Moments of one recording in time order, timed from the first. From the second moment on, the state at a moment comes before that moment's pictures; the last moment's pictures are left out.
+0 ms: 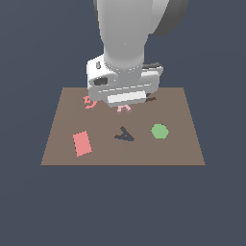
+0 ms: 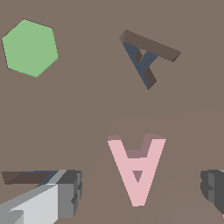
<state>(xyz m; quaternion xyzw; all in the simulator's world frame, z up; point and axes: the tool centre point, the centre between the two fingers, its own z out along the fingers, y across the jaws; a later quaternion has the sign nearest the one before) -0.050 0.002 0.068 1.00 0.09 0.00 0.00</state>
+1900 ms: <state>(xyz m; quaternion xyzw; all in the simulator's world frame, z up) -0.055 0.000 0.030 1.00 0.10 0.00 0.00</state>
